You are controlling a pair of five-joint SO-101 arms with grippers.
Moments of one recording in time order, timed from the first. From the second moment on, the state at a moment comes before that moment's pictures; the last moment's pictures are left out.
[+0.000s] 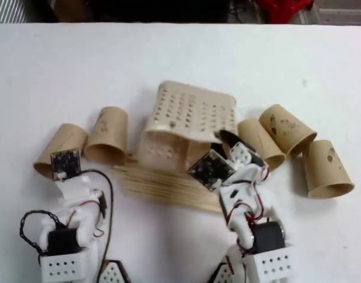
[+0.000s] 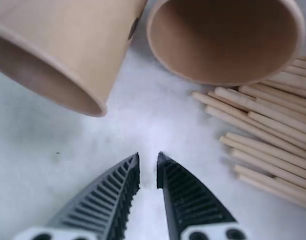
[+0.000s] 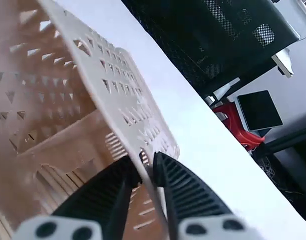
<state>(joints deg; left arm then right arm) -12.8 -103.9 97.2 73.7 6.6 -15.2 -86.7 76.4 36.9 43.6</state>
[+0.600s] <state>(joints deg) -12.8 -103.9 97.2 73.7 6.6 -20.6 -37.4 32.6 41.3 37.3</state>
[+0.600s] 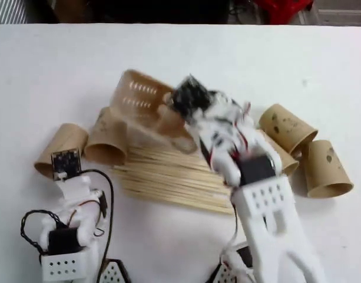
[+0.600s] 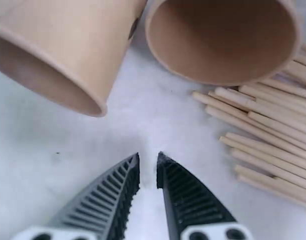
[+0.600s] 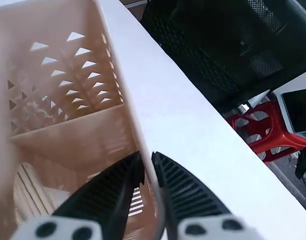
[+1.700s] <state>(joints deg) -12.8 -103.9 97.2 73.7 6.6 -13.5 -10.1 12.6 45.7 12.5</state>
